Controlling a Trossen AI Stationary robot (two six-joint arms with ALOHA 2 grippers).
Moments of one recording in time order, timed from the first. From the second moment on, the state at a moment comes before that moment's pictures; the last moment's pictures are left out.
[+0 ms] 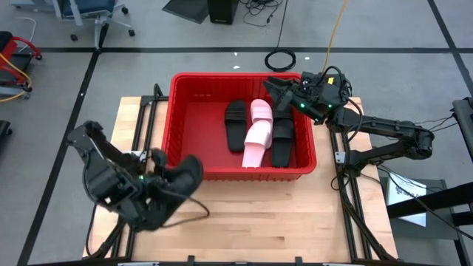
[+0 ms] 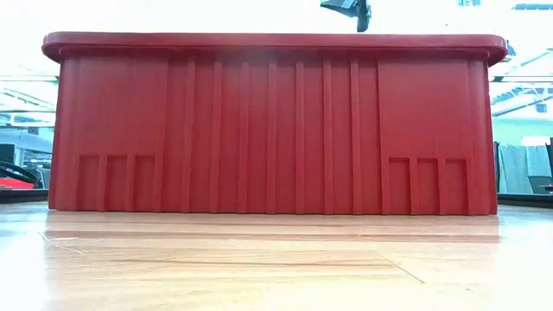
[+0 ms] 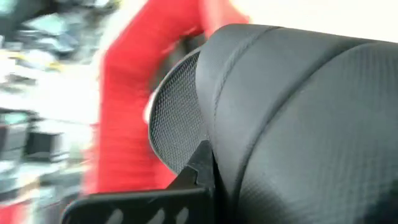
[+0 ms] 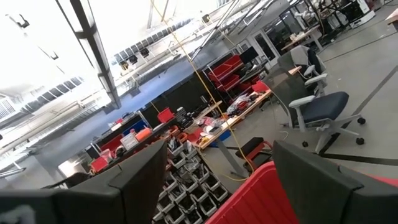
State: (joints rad) left arm -0.82 1.48 1.69 -1.52 -0.87 -0.30; right arm -0.31 1.18 1.02 0.39 0.22 0.60
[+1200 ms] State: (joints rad) left arm 0.06 1.63 1.68 -1.10 -0.75 0.12; right arm -0.27 1.15 1.02 0.42 0.21 0.64
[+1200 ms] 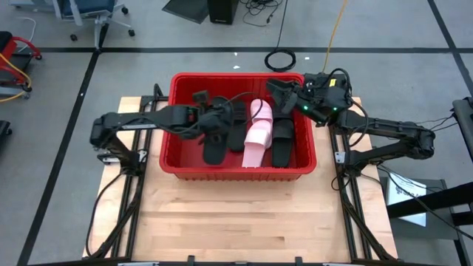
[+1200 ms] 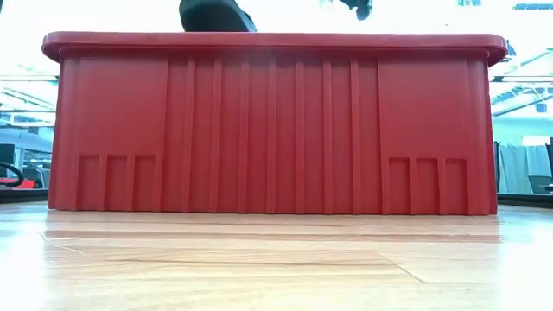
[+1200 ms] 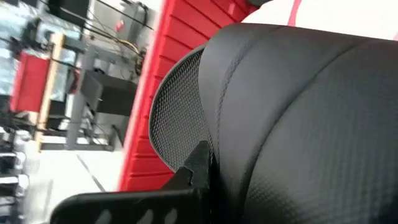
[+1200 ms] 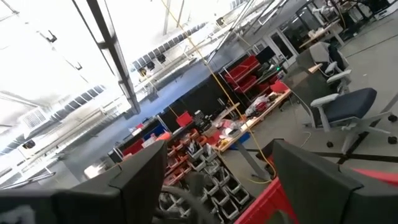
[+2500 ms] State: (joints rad) left arm 0.14 1.82 1.24 -0.53 -0.62 0.07; right arm -0.27 1.14 1.02 0.38 0.21 0.66
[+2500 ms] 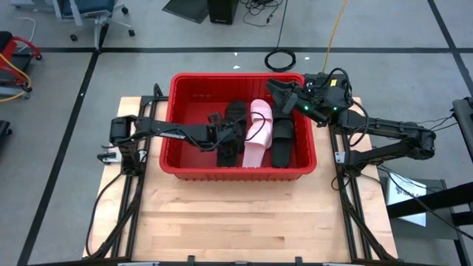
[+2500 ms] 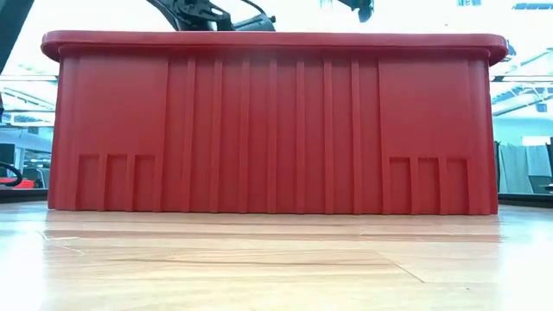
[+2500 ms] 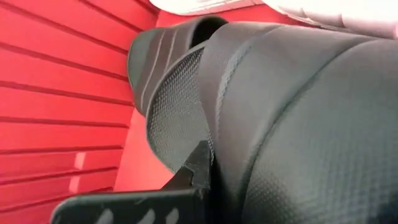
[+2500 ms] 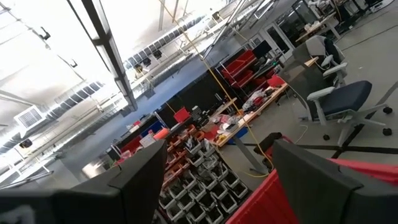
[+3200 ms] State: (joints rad) left arm 0.17 1.90 1.25 -0.43 -0.59 0.10; right arm -0.26 1.14 1.02 0.33 0.21 0.69
